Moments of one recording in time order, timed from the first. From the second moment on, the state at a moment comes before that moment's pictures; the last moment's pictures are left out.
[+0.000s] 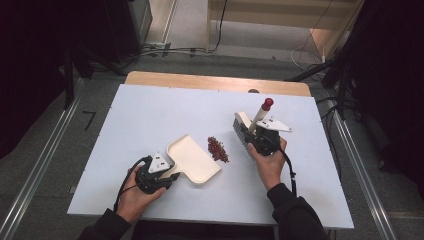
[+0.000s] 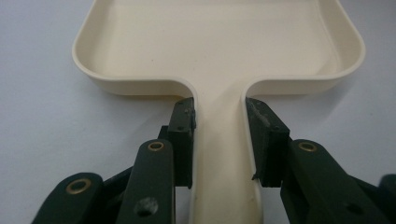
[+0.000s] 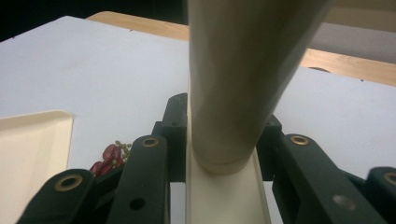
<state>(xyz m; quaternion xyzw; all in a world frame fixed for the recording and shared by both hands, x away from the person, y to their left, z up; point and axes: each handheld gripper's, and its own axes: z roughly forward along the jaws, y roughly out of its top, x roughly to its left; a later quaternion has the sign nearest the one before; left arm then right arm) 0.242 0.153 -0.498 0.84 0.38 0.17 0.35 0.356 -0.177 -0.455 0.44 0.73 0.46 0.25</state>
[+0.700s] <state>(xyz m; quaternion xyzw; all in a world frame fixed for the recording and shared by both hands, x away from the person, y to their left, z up) 0.244 0.152 -0.498 0.84 0.37 0.16 0.35 0.356 -0.149 -0.460 0.40 0.76 0.44 0.28</state>
